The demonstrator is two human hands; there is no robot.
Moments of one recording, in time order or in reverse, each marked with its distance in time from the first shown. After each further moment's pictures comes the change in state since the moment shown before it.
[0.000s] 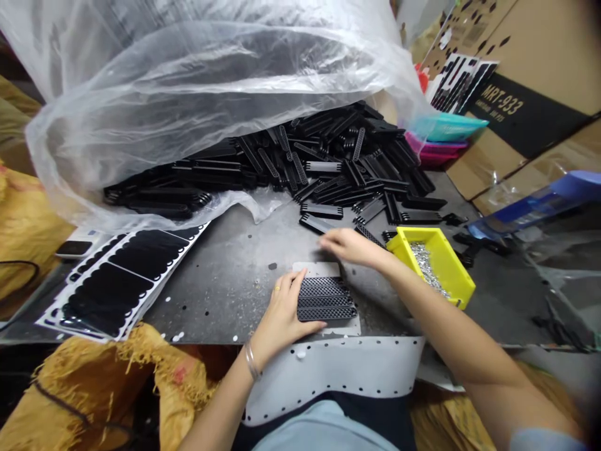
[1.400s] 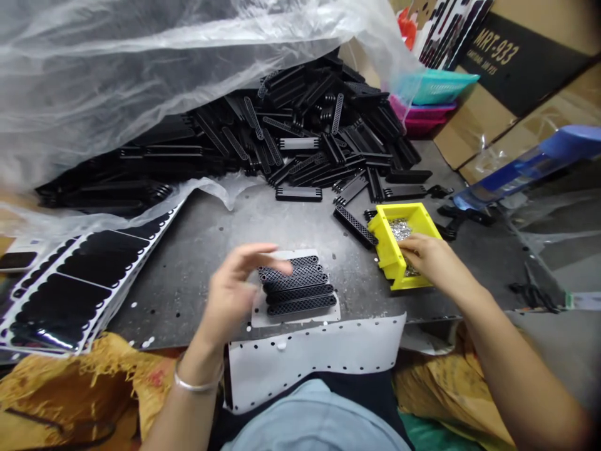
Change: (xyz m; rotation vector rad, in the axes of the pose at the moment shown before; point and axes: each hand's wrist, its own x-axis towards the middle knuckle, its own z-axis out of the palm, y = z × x) left_hand 0.025 0.052 -0.066 -0.214 0.262 0.114; right_hand -0.187 0.099 -0.016 -0.093 0.320 0.385
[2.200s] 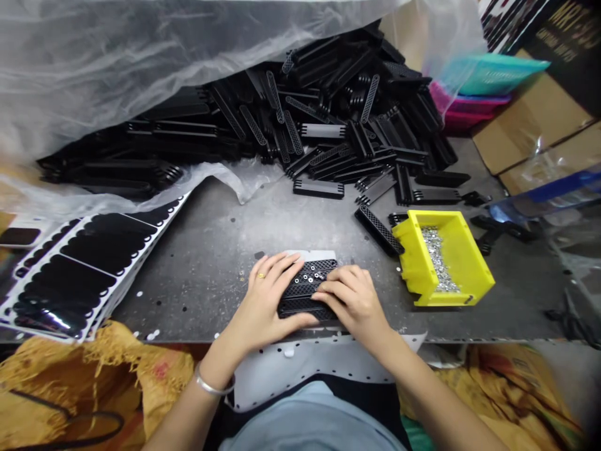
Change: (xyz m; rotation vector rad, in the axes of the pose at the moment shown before) left_hand -0.027 -0.044 0.021 0.415 -0.244 0.148; right_hand -0.014 -0.184 0.078 0.295 0.142 -0.344
